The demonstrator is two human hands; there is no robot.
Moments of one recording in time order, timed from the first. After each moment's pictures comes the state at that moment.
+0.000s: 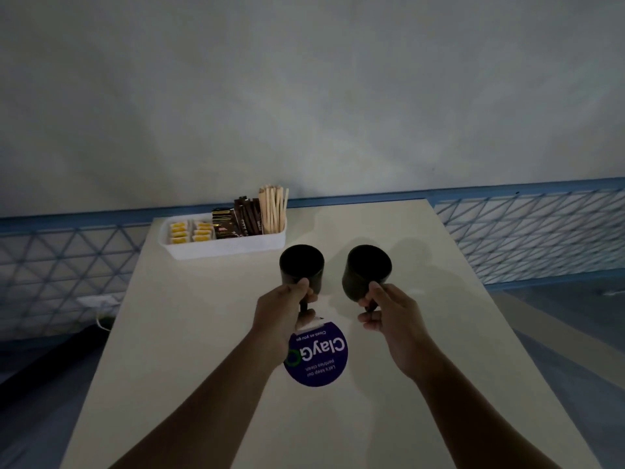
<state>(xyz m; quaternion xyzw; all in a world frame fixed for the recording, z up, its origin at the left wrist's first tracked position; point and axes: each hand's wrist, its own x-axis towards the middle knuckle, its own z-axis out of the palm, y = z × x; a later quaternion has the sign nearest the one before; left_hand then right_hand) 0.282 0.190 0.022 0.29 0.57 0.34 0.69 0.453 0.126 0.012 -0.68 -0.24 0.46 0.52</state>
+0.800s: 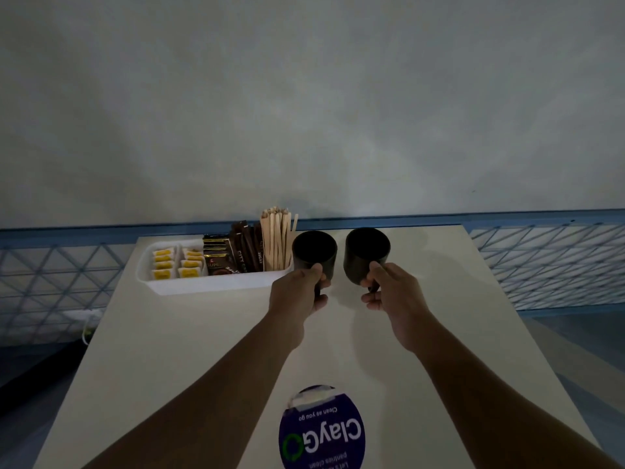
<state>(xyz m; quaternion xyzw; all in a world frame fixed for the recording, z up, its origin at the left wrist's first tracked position) 0.331 0.329 0.000 0.29 0.57 0.36 0.68 0.490 0.292 -0.007 -0.70 -0.28 0.45 0.47</state>
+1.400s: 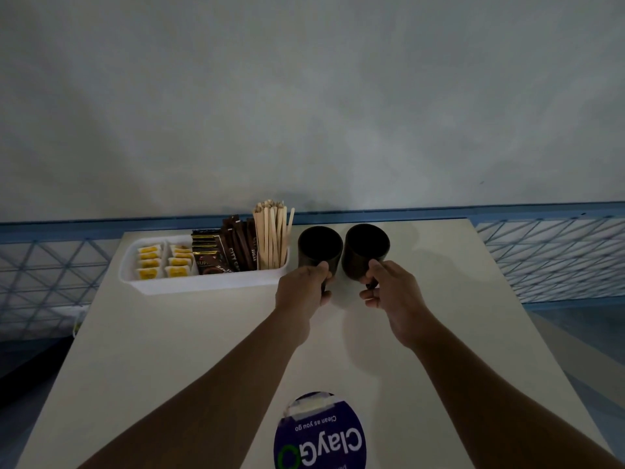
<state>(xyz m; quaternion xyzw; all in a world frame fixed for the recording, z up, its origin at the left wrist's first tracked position) 0.351 0.347 -0.023 0.32 0.59 0.34 0.66 0.499 0.310 -0.033 -0.71 -0.27 0.45 0.46</state>
